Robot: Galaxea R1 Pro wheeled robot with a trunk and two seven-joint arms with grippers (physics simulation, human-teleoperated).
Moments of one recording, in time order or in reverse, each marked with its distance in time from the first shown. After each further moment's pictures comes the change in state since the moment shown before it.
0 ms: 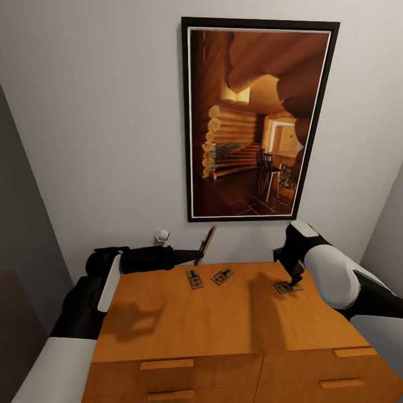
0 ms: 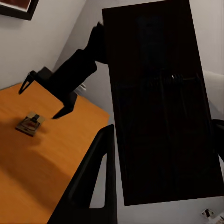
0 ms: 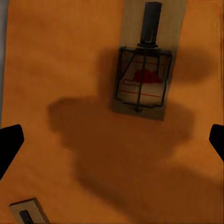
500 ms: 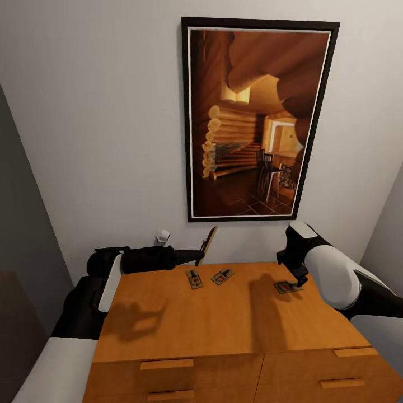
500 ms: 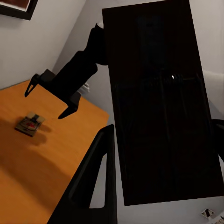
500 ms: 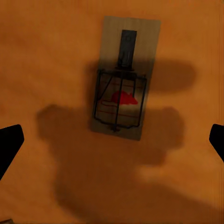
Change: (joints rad) left arm 0.000 -0.004 -0.002 0.000 -0.001 -0.002 0.003; right arm 0.000 -0.004 -0.002 0.015 0.084 0.000 -0.017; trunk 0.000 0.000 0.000
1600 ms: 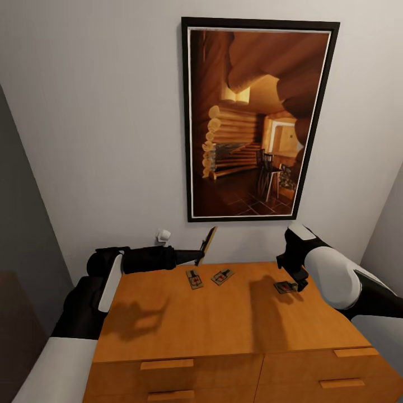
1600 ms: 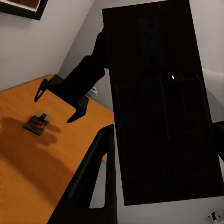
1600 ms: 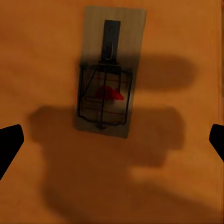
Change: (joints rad) left arm 0.000 0.000 0.000 0.002 0.002 0.000 0.034; right arm 0.001 -0.003 -0.001 0.037 0.001 -0.026 -0.011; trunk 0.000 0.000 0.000
